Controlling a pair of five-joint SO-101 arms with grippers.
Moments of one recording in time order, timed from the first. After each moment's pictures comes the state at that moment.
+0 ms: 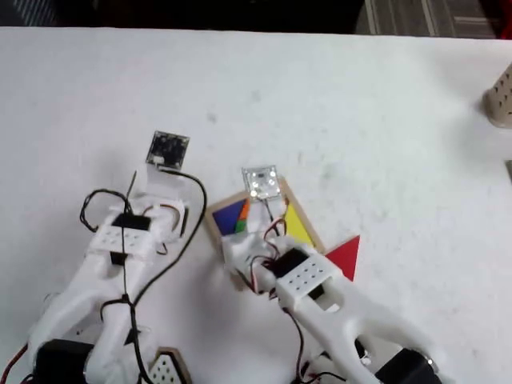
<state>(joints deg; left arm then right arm) 0.7 -24.0 64.0 29.9 -1.1 -40.6 -25.0 67.8 24.1 -23.1</state>
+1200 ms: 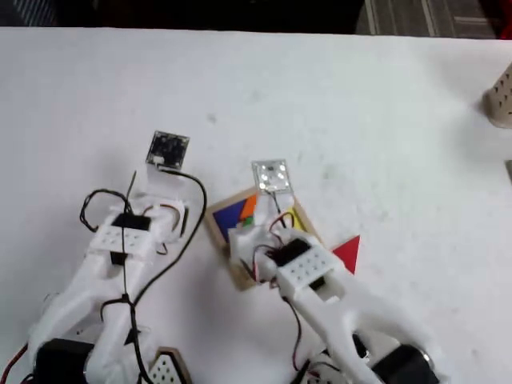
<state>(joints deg) 0.7 -24.0 64.0 29.9 -1.1 -38.2 -20.4 62.0 28.7 -23.1</state>
